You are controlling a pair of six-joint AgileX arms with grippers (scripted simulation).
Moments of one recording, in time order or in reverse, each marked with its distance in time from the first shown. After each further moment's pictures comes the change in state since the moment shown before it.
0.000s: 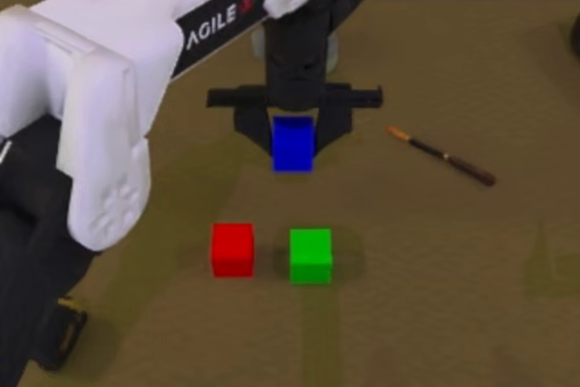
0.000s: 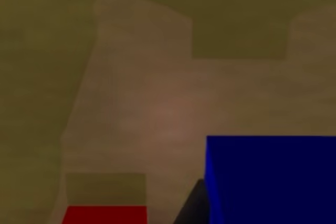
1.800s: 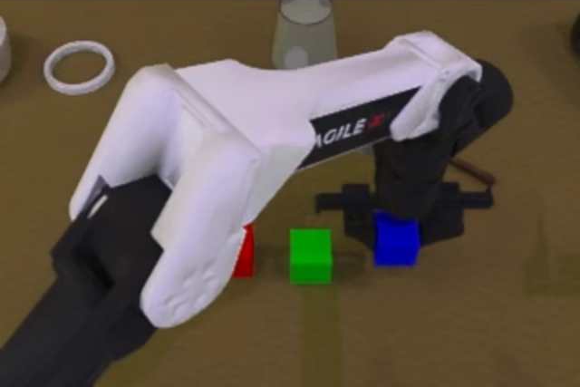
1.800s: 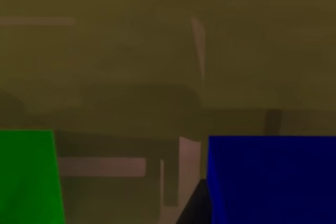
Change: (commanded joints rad) left arm -0.270 0.044 -0.137 0.203 -0.003 -0.289; right arm 0.000 0.000 0.000 0.000 0.000 0.000
